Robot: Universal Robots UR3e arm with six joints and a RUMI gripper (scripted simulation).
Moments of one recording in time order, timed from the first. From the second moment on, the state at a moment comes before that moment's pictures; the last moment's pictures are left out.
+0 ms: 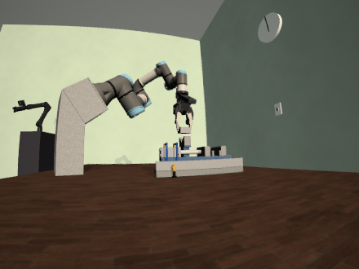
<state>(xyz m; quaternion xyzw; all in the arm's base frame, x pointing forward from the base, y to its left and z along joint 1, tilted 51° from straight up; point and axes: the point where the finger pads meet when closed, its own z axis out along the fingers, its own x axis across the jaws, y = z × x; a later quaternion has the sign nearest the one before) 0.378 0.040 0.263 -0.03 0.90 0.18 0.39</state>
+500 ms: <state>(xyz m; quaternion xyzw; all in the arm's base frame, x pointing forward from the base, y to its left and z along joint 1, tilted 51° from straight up) 0.367 0.035 0.273 -0.03 0.90 0.18 0.39</state>
